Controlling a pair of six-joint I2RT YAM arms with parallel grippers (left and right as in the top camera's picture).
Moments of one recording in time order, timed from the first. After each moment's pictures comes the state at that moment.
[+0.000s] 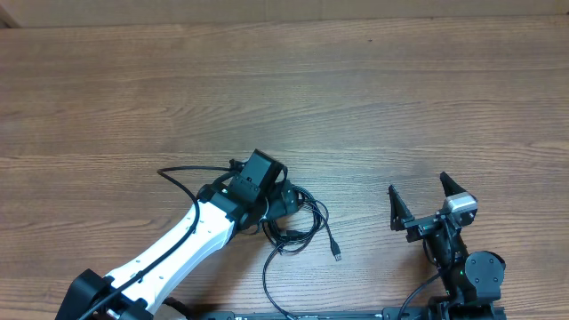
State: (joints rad) left arm -0.60 1.42 0.80 -0.54 0.05 -0.91; right arm 0.04 0.01 0.02 -0.02 -0.22 0.04
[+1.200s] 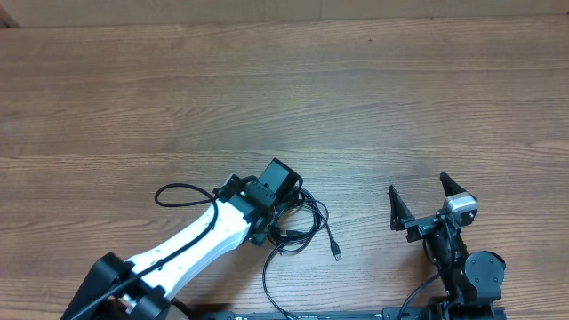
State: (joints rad) left arm -0.68 1.51 0.81 -0.59 -0.11 -1.65; right arm 0.04 0.01 0.02 -0.02 -0.22 0.04
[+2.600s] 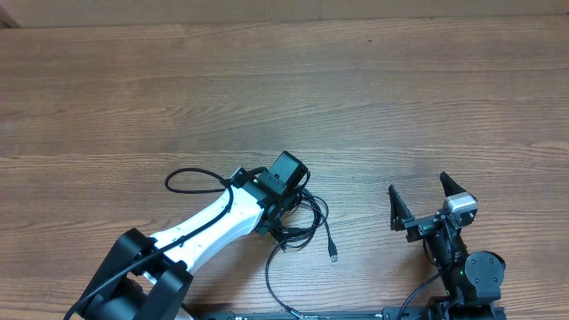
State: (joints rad) left arm -0.69 1.62 0.90 -0.66 -0.13 -1.56; right arm 0.04 0.01 0.02 -0.02 -0.22 0.04
